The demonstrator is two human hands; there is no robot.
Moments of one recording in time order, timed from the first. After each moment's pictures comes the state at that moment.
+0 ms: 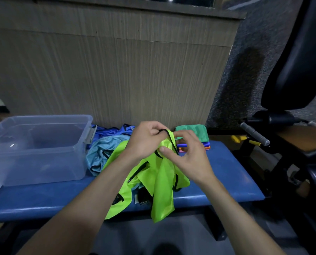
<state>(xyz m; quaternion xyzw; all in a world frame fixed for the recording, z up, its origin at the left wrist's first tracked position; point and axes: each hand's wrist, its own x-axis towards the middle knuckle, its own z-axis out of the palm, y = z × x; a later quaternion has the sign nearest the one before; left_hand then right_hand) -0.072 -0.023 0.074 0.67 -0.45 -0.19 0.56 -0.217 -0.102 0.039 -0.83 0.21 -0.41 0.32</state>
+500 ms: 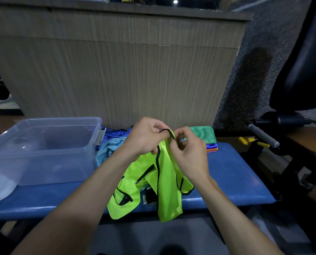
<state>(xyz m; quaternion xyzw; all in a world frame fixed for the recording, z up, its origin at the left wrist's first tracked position) -0.057 -0.003 0.099 0.70 -0.47 -0.20 0.50 -0.185 -0.086 0.044 -0.79 0.22 -0.51 0.25</state>
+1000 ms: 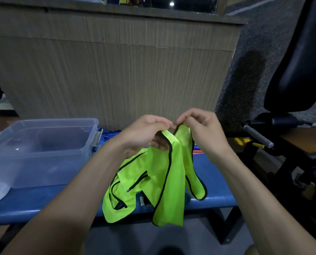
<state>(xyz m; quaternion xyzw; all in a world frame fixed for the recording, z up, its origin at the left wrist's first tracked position) -0.066 0.010 0.127 0.60 -0.46 -0.38 0.53 -0.204 -0.111 0.111 -0.78 0.21 -0.43 0.41</state>
